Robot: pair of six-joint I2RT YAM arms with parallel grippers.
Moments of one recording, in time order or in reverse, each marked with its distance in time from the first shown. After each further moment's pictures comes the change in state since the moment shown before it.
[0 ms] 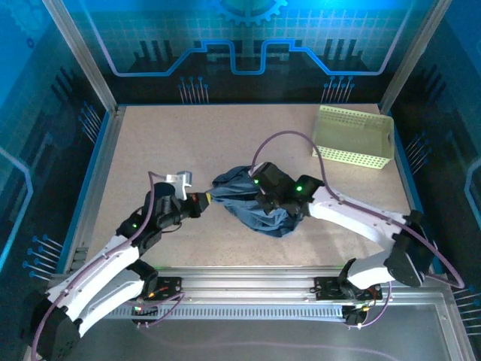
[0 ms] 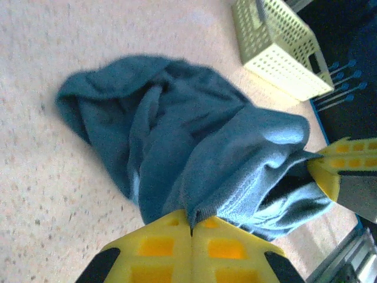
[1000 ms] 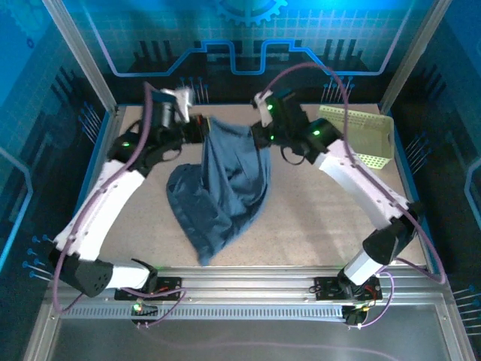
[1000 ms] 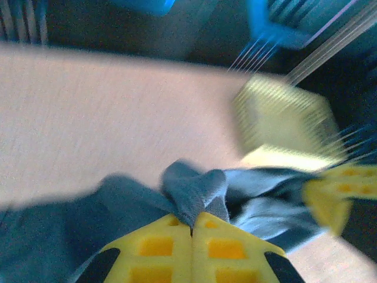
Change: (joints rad) left arm 0.086 0.520 1.080 -0.487 -0.073 0.207; right arm -0.216 0.202 0.689 -0.063 -0.226 0.001
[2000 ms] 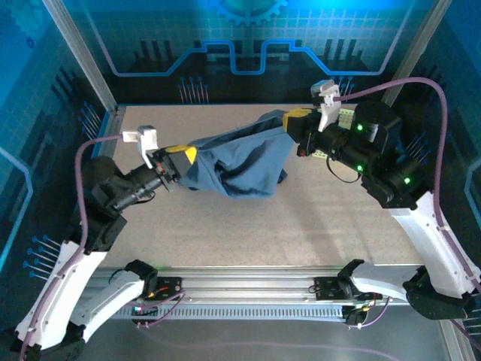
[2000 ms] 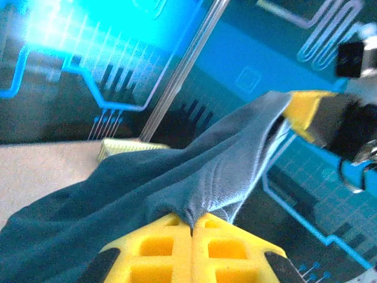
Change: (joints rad) left arm 0.000 -0.555 -0.545 0.389 0.307 -0.096; right arm -0.035 -0.421 -0.164 0.145 -0.180 -0.003
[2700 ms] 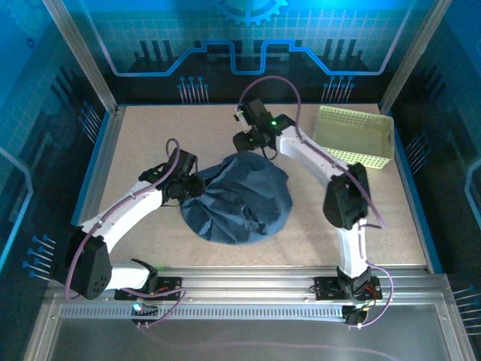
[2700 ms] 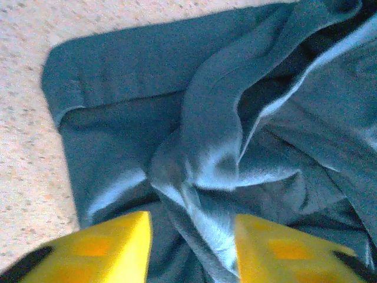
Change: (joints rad) left arm 0.007 0.566 -0.108 -0.391 -0.499 -0.051; right arm -0.015 0.788 0.158 -0.114 0.211 -0.073
